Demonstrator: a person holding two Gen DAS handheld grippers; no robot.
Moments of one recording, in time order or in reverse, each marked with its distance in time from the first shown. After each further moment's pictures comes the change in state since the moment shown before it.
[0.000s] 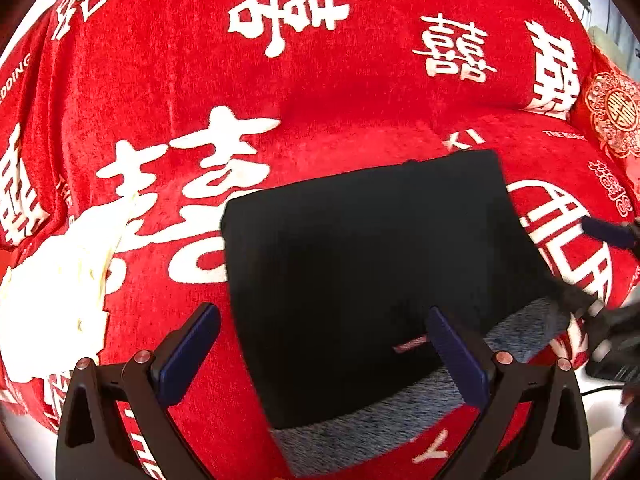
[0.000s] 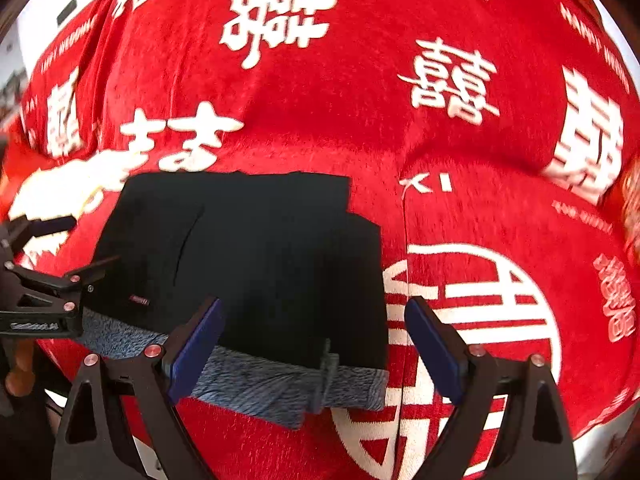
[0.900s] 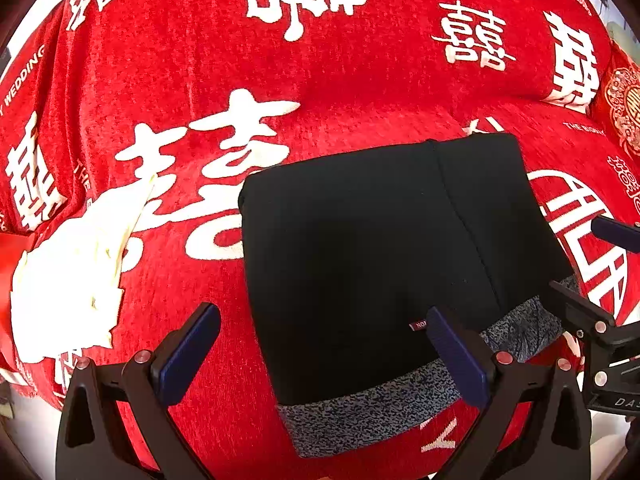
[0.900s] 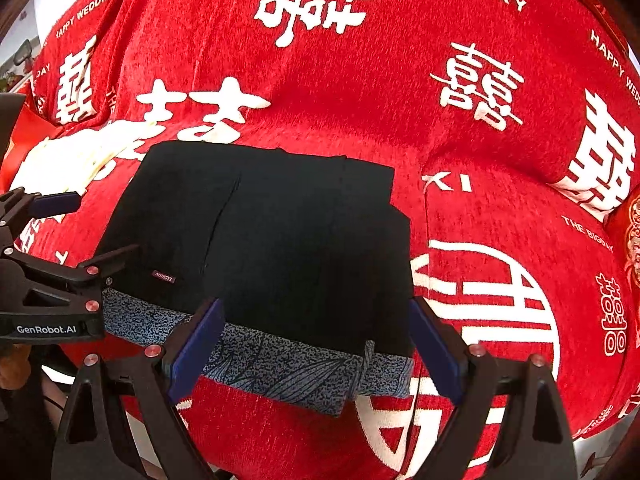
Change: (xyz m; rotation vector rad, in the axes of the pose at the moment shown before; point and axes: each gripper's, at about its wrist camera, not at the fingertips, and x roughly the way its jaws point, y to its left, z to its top) left arm 0.001 -0.001 -0.009 -0.022 0.046 0.074; right arm 0.002 0.014 -0.003 -0.047 0.031 0.020
